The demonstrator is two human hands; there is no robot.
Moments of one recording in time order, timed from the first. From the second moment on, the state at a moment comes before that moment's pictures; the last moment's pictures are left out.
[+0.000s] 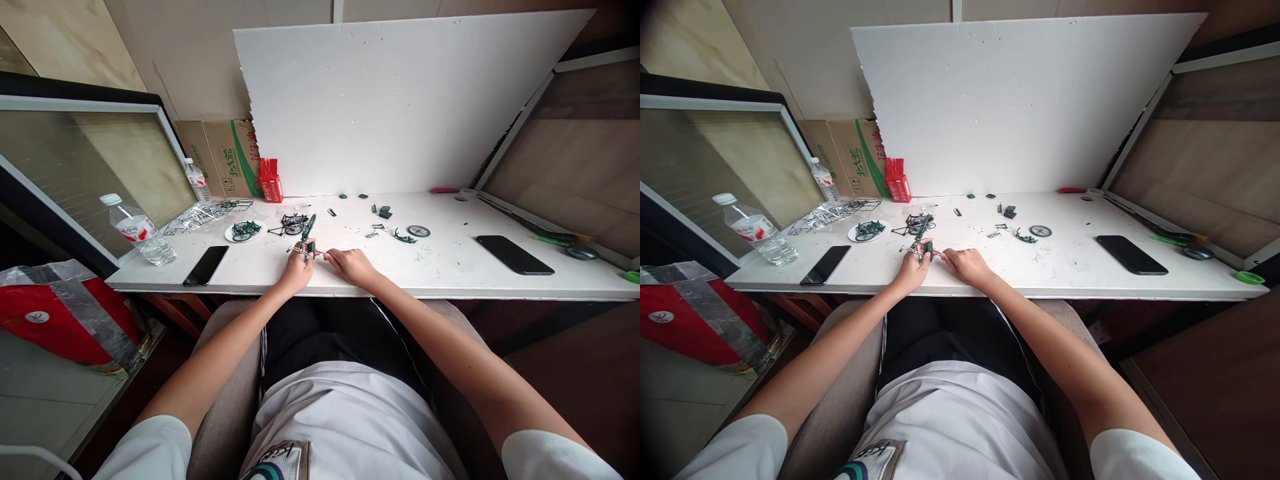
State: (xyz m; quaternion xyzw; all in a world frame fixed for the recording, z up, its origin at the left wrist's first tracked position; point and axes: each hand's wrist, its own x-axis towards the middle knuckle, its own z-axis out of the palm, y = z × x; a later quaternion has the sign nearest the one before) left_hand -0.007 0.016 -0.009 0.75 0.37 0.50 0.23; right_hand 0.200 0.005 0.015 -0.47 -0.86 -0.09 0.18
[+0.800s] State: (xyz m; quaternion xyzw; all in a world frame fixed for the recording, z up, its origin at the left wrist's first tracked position) left_hand -0.012 0.022 -0.009 0.67 0.31 0.54 0.41; right_hand 0.201 0.003 0.013 -0.44 -0.86 -0.01 0.27
